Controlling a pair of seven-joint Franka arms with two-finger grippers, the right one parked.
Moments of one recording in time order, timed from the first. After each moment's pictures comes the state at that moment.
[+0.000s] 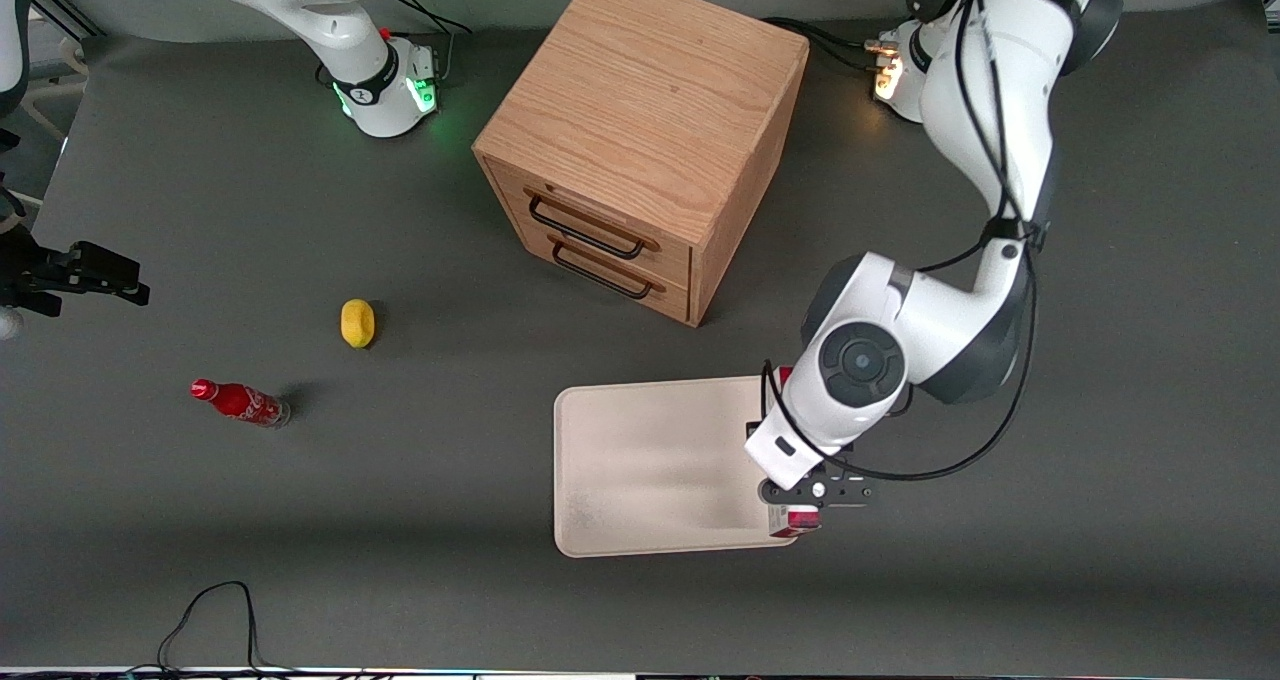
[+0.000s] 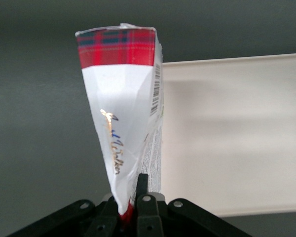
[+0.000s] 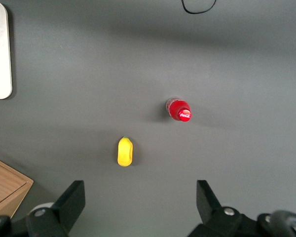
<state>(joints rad) -0.37 0.88 -0.15 -1.01 0.13 1.92 -0.49</state>
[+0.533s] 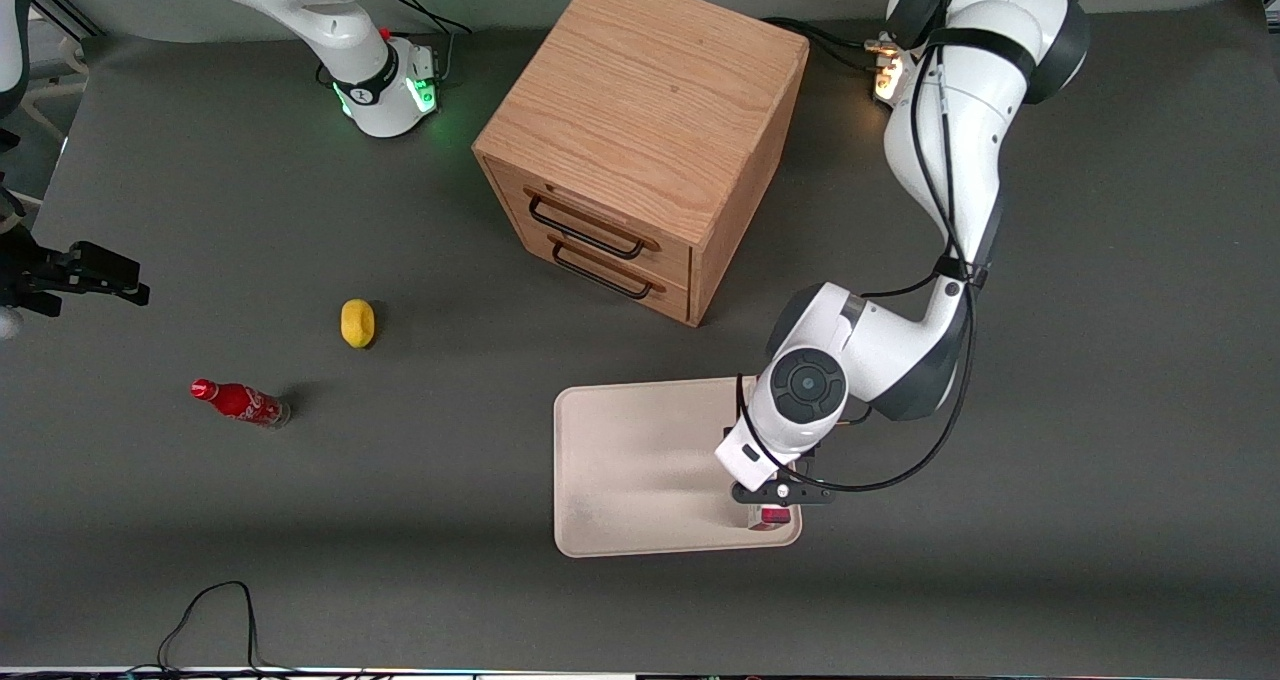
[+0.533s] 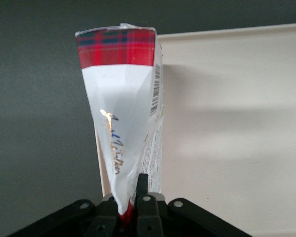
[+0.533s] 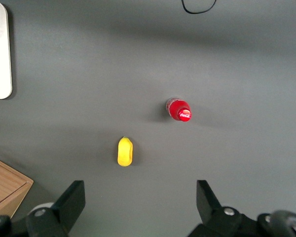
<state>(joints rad) -0.40 0.97 -0.15 -1.01 0.15 1.97 -0.54</state>
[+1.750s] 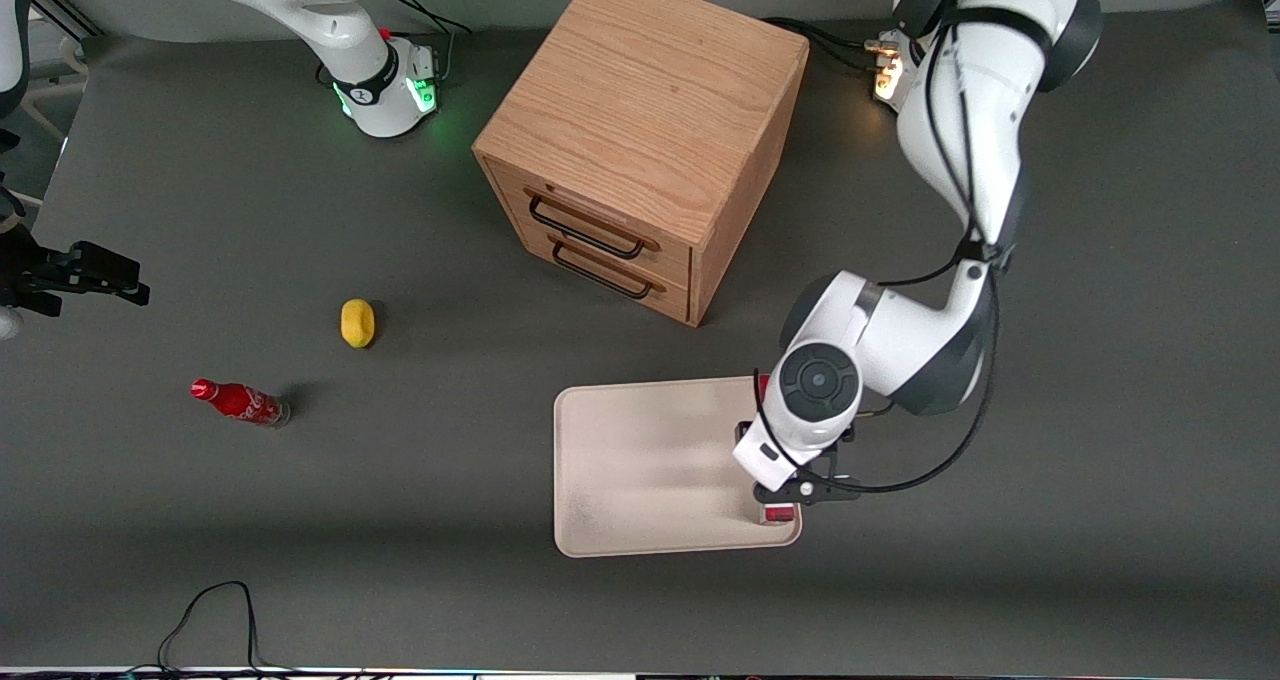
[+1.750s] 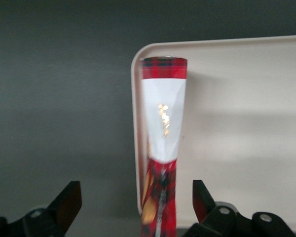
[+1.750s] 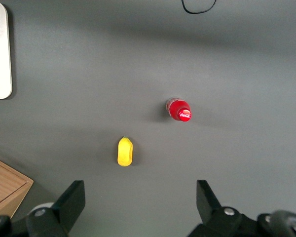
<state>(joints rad) -0.39 0.86 -0.13 -1.00 0.19 1.80 -0.57</state>
